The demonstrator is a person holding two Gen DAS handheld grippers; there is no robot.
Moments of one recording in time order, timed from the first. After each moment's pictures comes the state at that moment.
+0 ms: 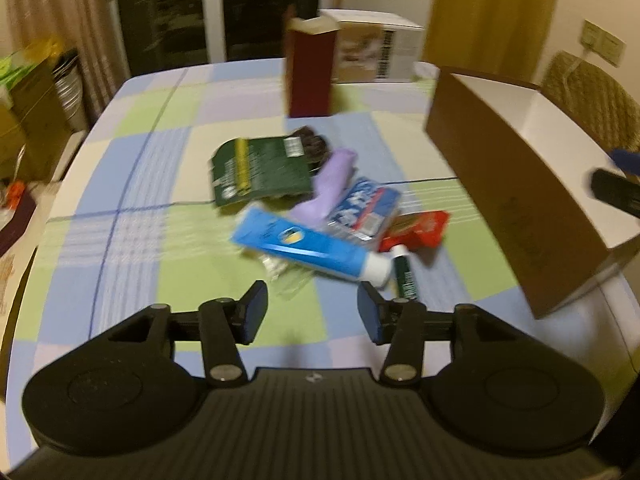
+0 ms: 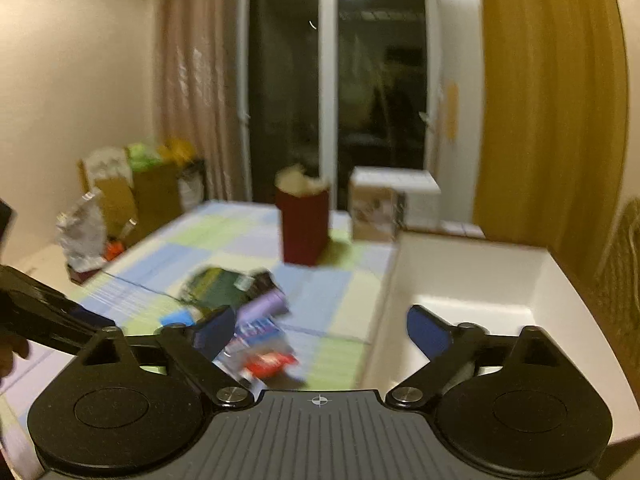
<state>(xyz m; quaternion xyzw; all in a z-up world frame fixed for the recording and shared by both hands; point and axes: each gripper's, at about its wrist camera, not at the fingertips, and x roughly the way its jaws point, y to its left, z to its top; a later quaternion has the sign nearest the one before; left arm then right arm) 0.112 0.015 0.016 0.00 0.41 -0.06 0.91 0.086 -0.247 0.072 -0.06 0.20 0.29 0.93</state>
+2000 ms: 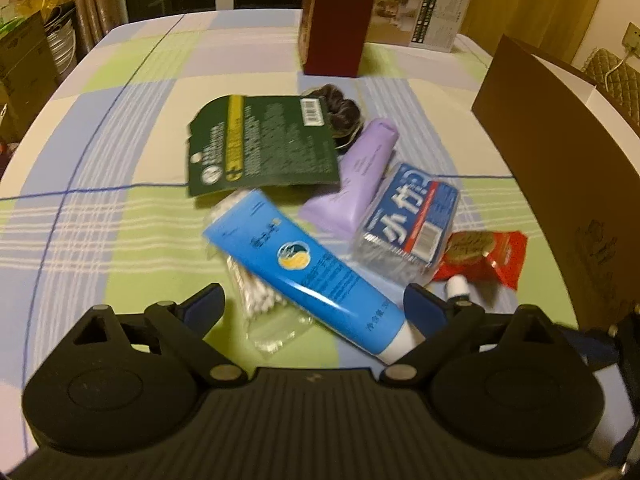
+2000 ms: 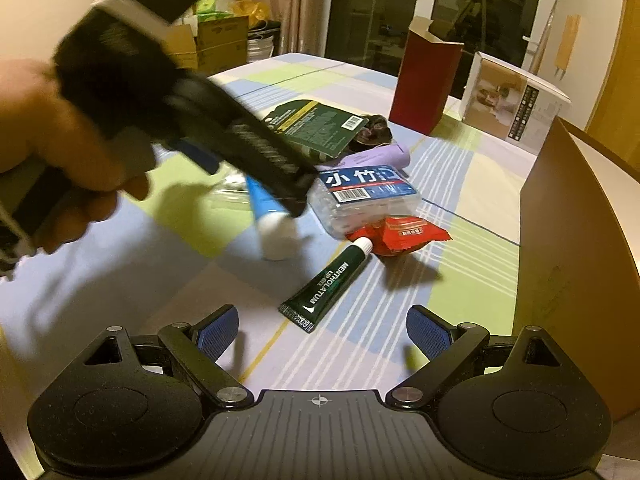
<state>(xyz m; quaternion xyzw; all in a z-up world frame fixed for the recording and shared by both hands) 0.201 0.017 -0.047 -0.03 0.47 -0.05 0.88 0.099 -0.148 -0.041 -0.18 0.35 0.34 0.86</state>
